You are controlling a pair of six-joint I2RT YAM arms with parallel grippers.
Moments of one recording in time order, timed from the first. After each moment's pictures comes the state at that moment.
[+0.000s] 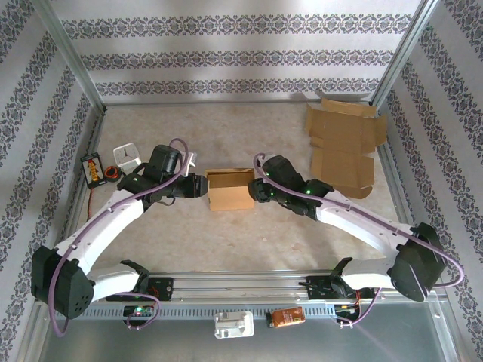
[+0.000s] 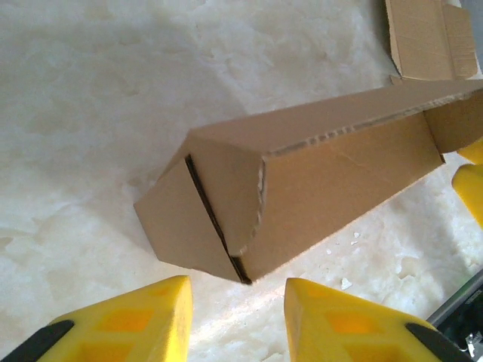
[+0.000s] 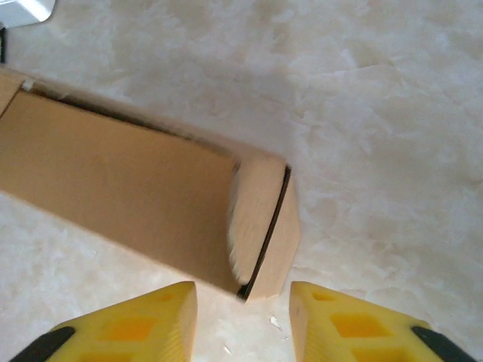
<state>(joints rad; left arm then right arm) -0.40 1.18 0.95 -0.62 0.32 -0.37 0.77 1.27 0.94 -0.43 0.07 0.40</state>
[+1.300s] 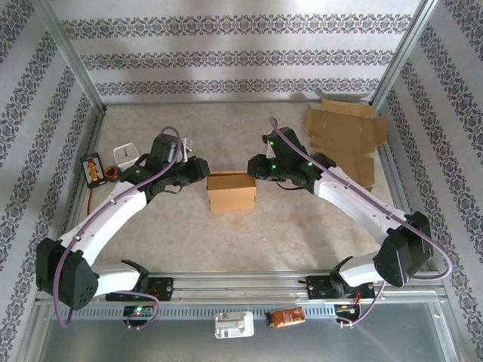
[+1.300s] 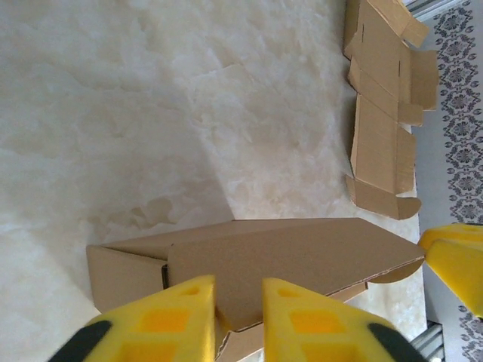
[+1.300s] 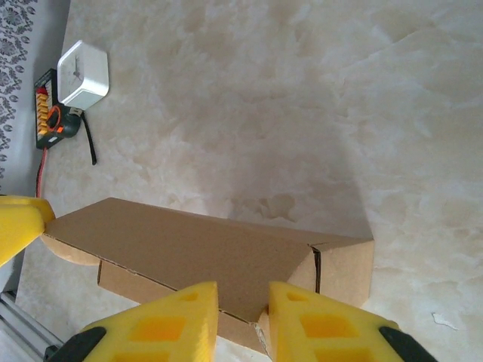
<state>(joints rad) -0.39 1.25 1.03 -0.51 0.29 -0.72 0.62 1.42 1.20 -0.57 -0.19 0.67</state>
